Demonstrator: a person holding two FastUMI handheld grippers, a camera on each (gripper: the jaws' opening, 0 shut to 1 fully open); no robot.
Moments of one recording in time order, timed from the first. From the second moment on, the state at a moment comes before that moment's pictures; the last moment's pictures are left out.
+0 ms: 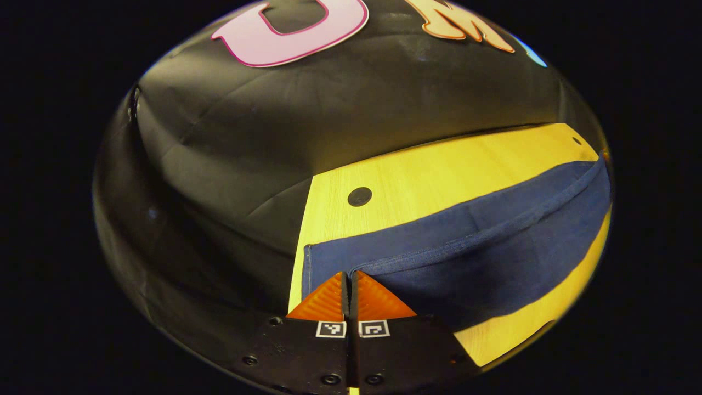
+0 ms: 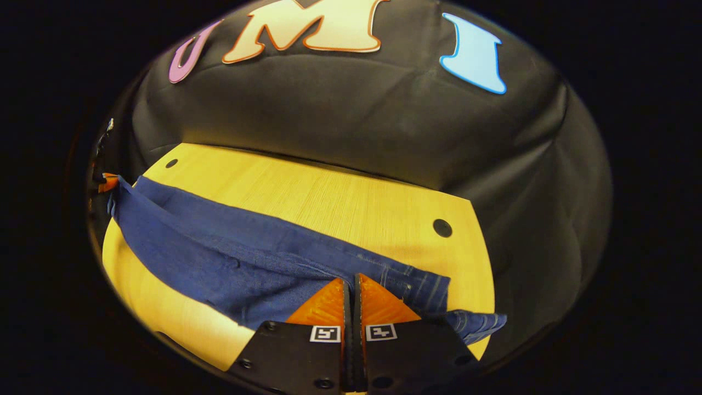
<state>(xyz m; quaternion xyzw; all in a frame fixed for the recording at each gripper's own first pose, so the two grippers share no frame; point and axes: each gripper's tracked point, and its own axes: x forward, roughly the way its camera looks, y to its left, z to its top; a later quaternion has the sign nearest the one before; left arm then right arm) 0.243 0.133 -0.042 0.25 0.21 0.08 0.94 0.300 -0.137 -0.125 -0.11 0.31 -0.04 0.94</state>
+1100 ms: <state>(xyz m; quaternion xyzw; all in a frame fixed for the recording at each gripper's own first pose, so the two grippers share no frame) 0.283 0.107 -0.092 0.17 0.18 0.10 0.96 0.266 -0.262 -0.124 0.03 0.30 -0.06 0.95</state>
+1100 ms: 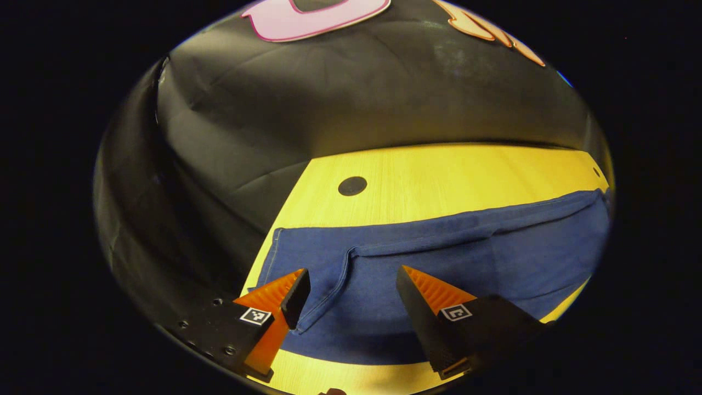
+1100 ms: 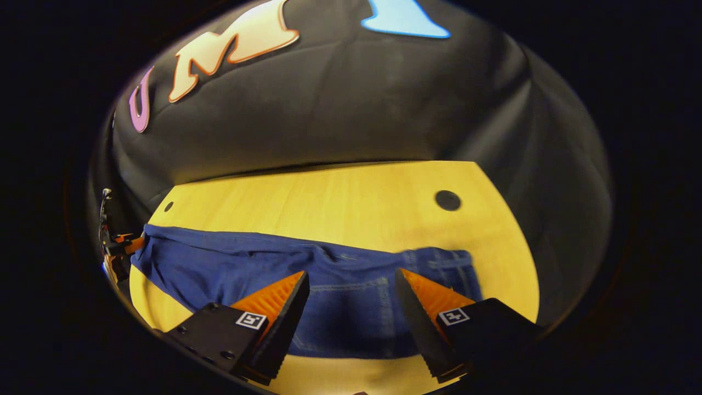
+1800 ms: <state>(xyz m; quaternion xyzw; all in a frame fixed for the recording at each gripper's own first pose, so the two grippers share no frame) 0.284 0.110 -0.077 0.10 0.19 0.10 0.97 0.215 -0.361 -0.201 0.10 0.37 -0.12 0.92</state>
